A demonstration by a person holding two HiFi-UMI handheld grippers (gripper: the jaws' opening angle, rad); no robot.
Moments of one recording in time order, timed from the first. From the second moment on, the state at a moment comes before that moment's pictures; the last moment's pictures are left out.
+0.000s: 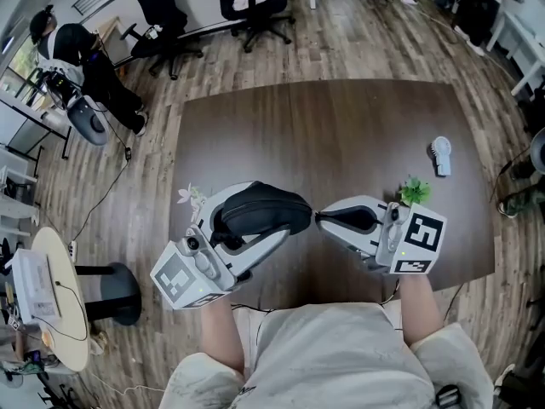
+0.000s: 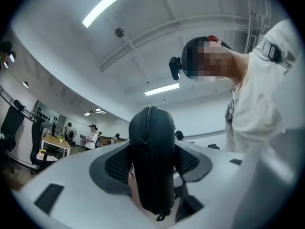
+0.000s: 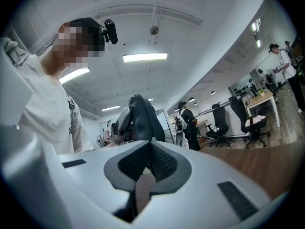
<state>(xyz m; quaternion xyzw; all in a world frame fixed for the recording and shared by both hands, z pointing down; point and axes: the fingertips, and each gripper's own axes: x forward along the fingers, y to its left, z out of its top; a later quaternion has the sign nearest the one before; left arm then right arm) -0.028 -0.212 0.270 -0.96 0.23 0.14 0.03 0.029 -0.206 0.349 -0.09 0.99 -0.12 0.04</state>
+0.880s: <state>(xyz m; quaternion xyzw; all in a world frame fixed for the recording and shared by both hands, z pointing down) 0.017 -0.200 0.305 -0.97 0.23 0.04 0.06 0.060 -0.208 0.346 -0.10 0.98 -0.13 0.08</state>
